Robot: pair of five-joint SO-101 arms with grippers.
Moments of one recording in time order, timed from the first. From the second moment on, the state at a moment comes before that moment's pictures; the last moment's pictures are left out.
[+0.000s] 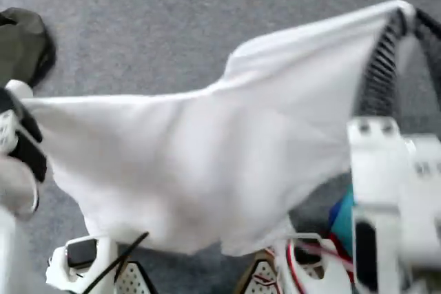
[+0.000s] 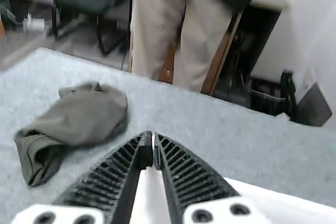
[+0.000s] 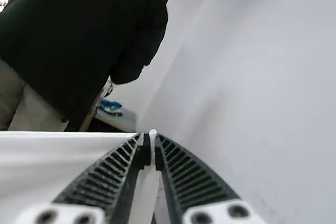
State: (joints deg) left arm -17.7 -44.2 -25.6 97.0 -1.7; right arm -3.3 -44.0 -32.9 70.5 17.5
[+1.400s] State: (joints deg) left arm 12.1 17.6 -7.6 60.9 9.9; right arm 14.0 -21.5 15.2 57.8 29.2
